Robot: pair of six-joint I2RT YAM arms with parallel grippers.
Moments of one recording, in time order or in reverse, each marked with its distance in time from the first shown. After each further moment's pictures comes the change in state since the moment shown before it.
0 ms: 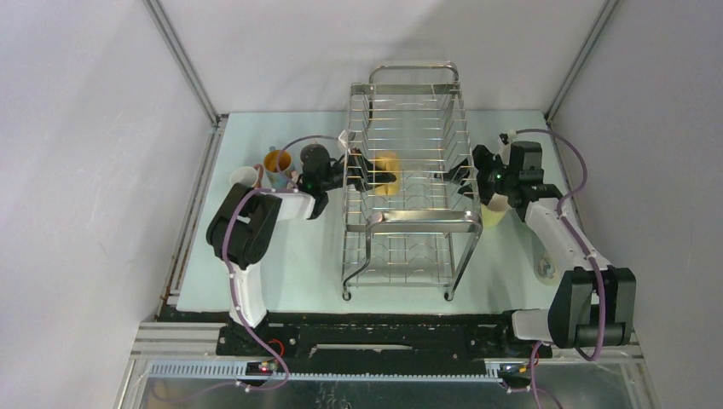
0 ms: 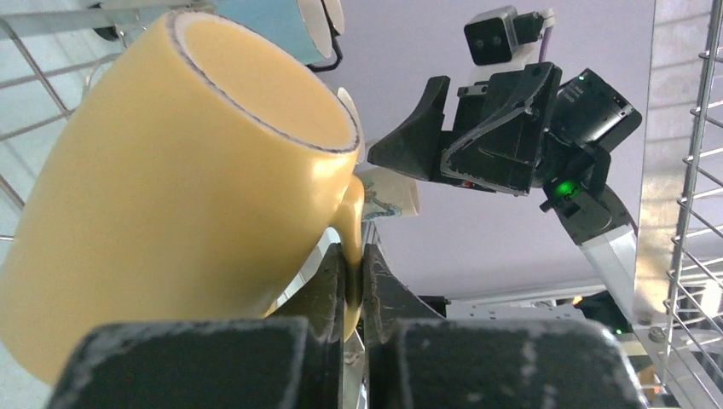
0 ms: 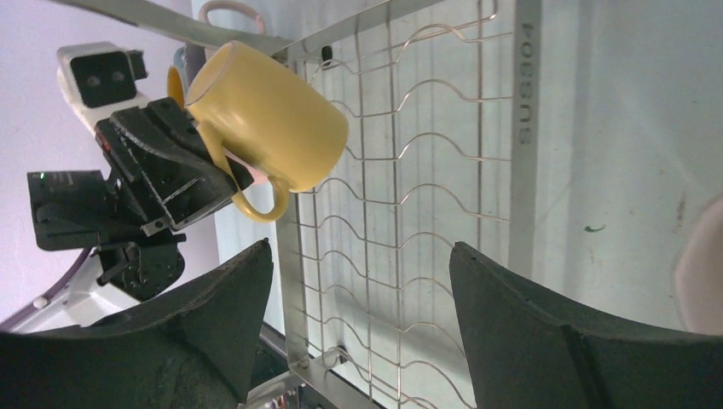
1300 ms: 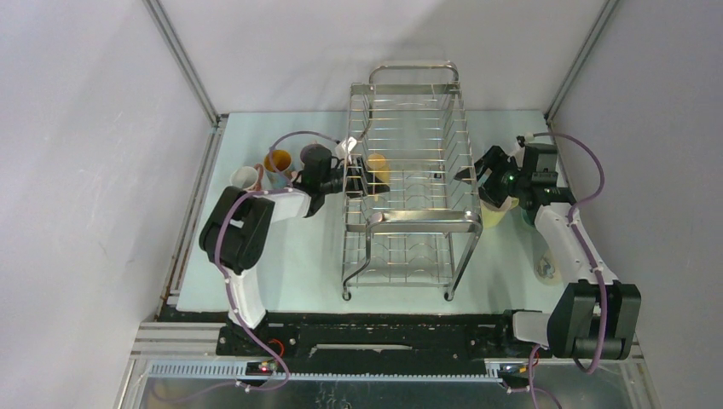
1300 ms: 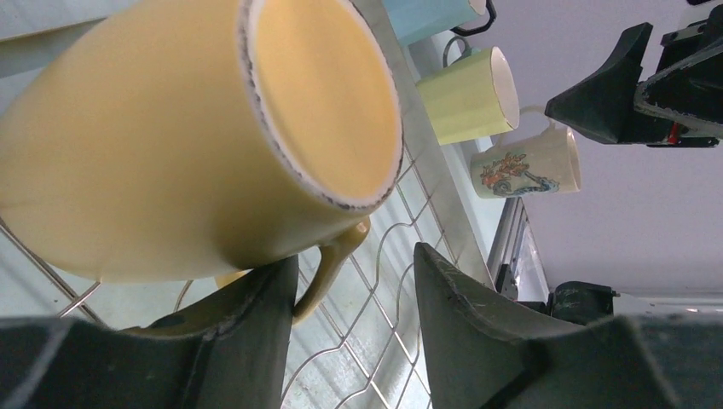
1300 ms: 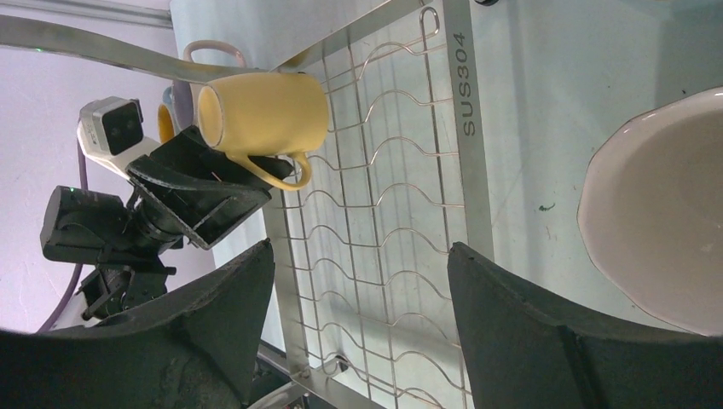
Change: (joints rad) left arm 0.013 -0.060 0.002 -0.405 -0.087 0.496; right arm -0.072 -0.062 0.009 -0.087 0.033 0.003
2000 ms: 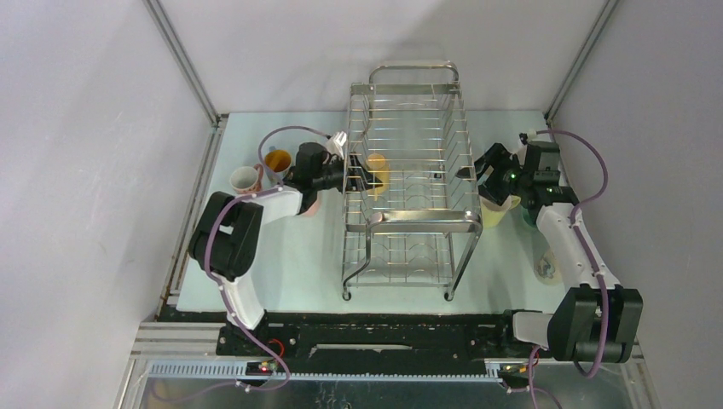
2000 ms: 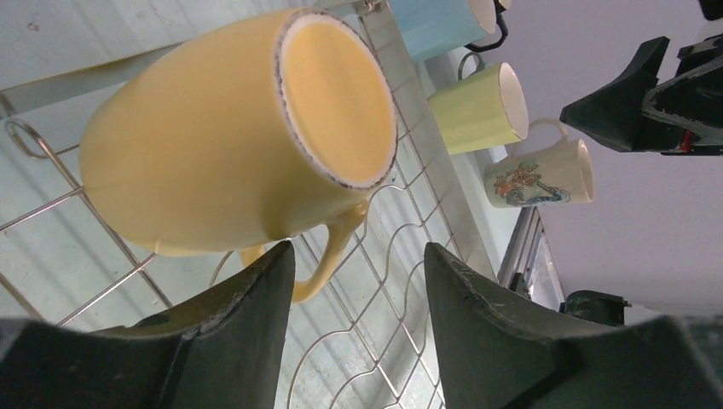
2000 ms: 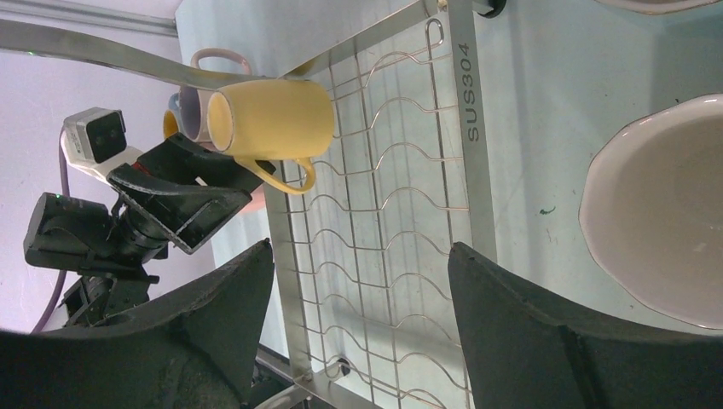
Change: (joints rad) left arm 0.041 -0.076 0.000 -0.106 -0.029 0.058; right arm 0.000 -0.017 0.019 -0.019 0.016 0.000
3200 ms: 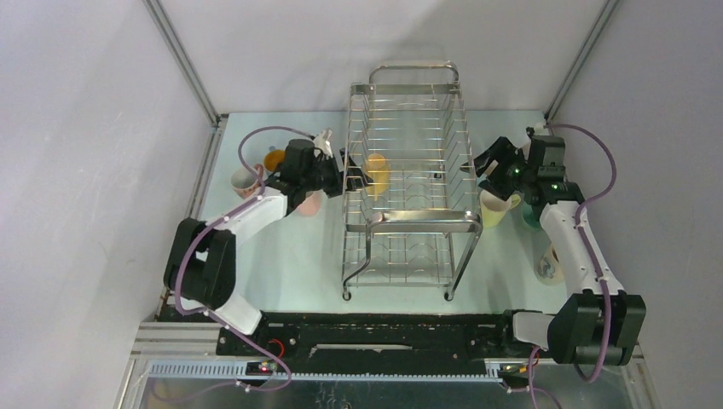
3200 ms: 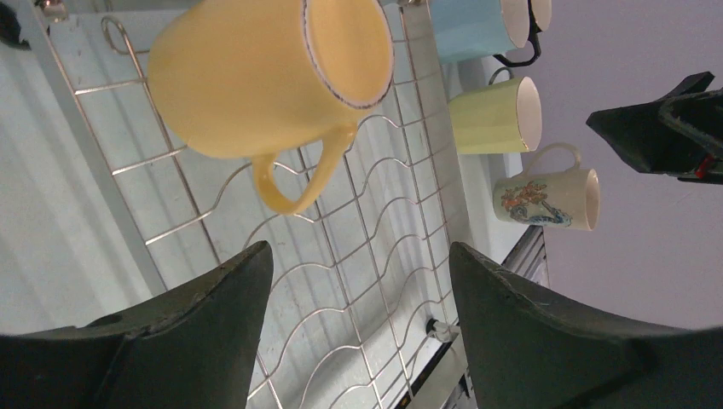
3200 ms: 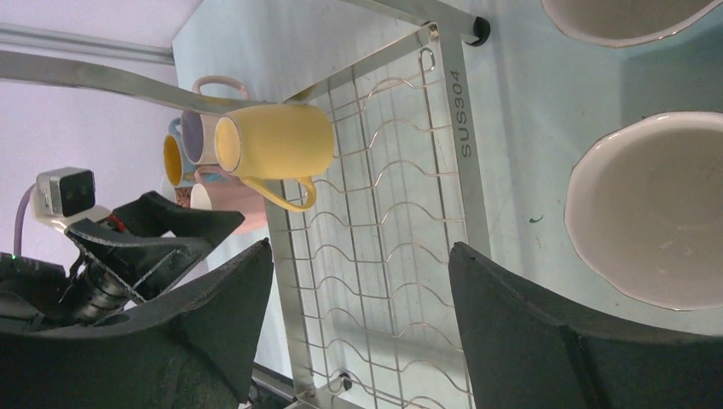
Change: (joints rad) left arm 0.001 -0.244 -0.003 -0.382 -0.174 -0.023; right arm -0.001 -0.013 0.076 -0.067 0.071 0.003
